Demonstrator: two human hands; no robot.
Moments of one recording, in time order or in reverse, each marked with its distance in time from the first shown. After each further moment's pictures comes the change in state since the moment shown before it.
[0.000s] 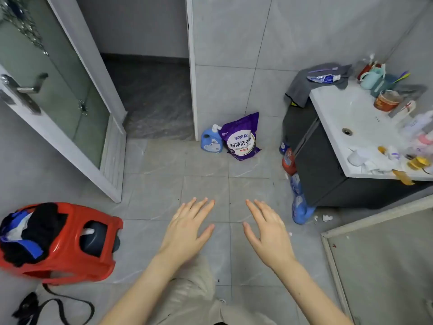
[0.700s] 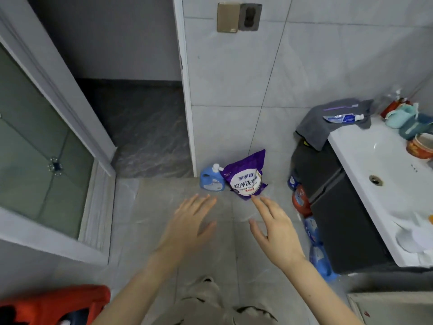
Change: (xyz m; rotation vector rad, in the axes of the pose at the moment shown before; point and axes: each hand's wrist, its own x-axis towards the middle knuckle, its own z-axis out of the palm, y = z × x) left_hand 0.337 -0.116 -0.076 0.072 0.046 0.111; right_hand 0.347 0.026 -0.025 0.004 0.086 0.003
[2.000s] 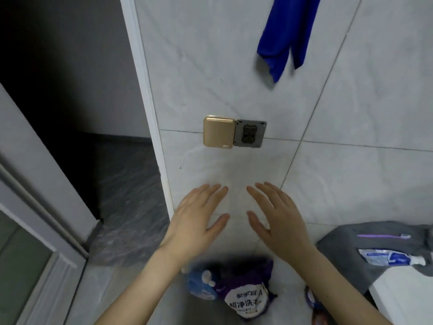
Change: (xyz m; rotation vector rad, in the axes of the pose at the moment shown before) left_hand 0.496 -0.057 -0.118 -0.015 0.343 0.088; right_hand 0.522 0.078 -0.124 -0.117 0.258 -0.420
